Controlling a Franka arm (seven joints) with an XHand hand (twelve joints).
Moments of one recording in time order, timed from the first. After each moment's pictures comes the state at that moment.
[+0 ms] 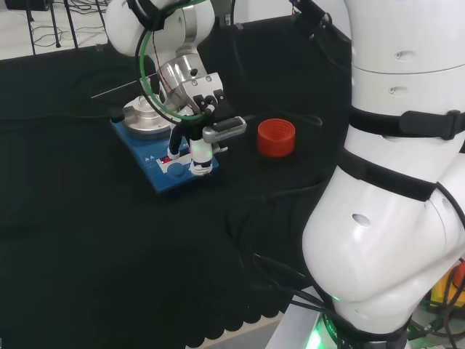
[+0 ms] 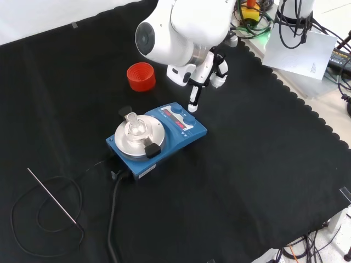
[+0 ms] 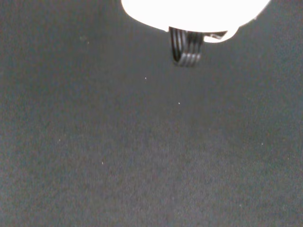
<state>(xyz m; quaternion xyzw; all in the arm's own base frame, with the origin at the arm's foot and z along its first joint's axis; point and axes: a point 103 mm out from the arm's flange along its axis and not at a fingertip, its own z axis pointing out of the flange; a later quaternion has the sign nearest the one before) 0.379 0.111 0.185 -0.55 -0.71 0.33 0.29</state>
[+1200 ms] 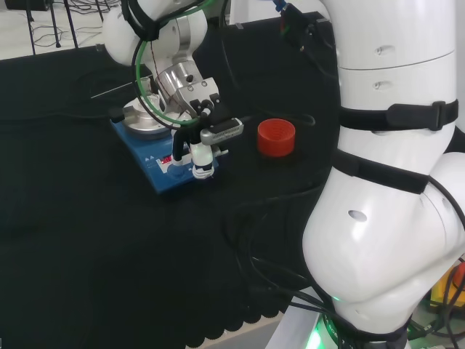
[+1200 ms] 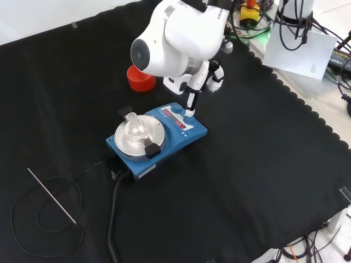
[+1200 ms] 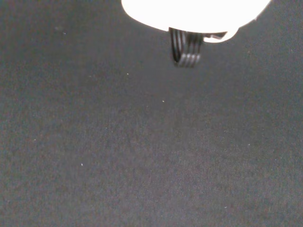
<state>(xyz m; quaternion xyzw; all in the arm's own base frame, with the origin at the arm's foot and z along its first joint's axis) 0.391 0.107 0.168 -0.55 -0.70 0.36 0.29</state>
